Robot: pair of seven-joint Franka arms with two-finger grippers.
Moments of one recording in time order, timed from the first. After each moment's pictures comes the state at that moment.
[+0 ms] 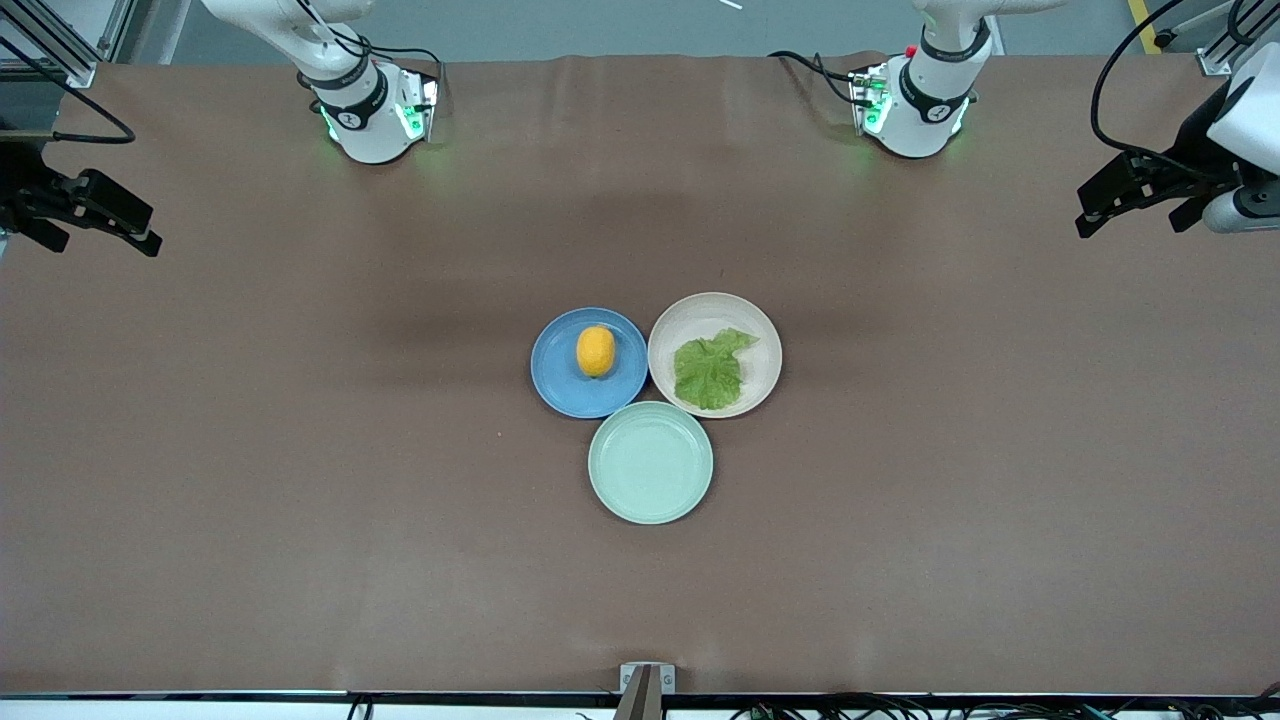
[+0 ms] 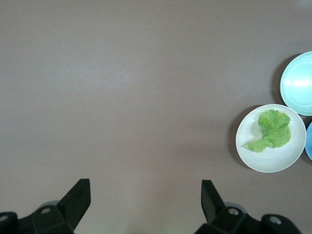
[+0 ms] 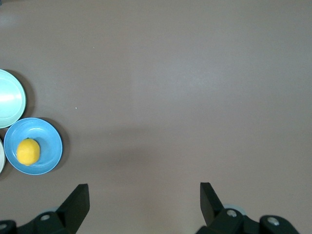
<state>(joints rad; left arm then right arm) 0.03 -0.11 -0.13 -1.63 0.00 1.56 -0.14 0.05 -0.03 -0.02 -1.49 0.00 1.49 0.10</state>
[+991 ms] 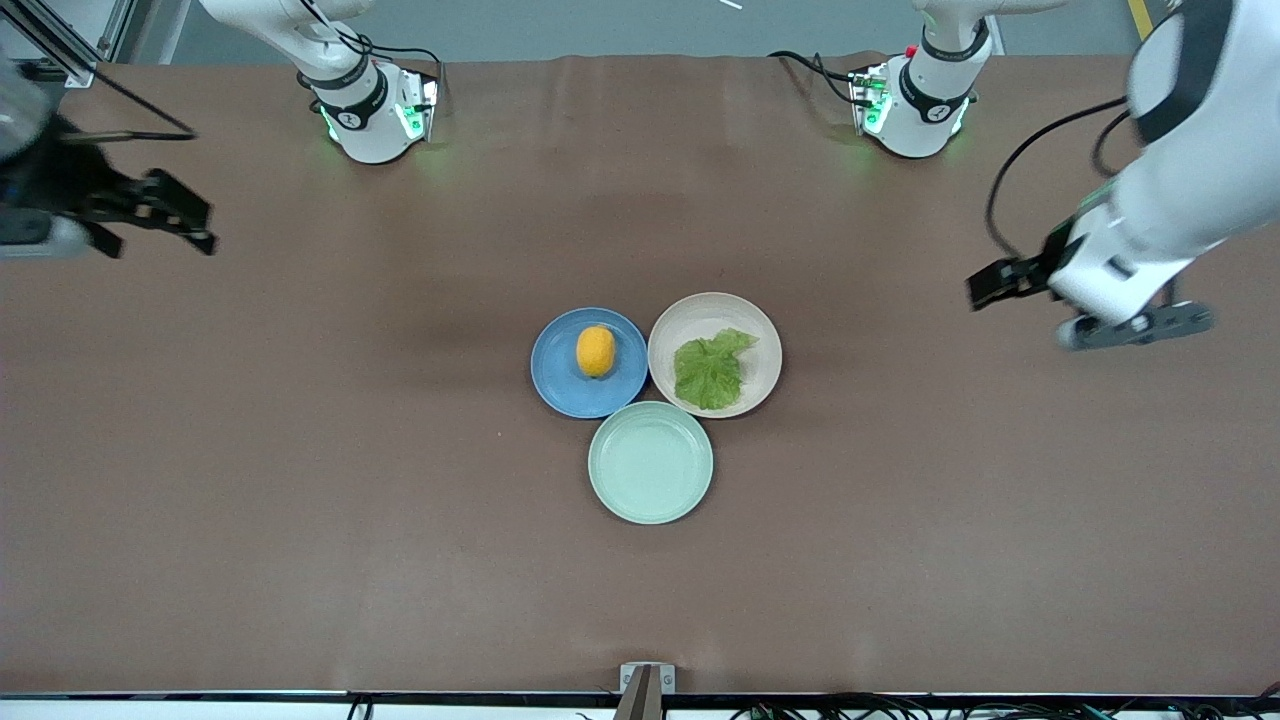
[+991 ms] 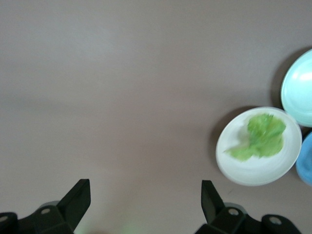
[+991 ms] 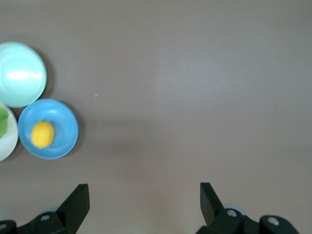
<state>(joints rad) 0.02 0.14 -0.28 -1.67 -0.02 1.69 -0.45 0.19 0.01 0.00 -1.49 0.01 1.50 0.10</state>
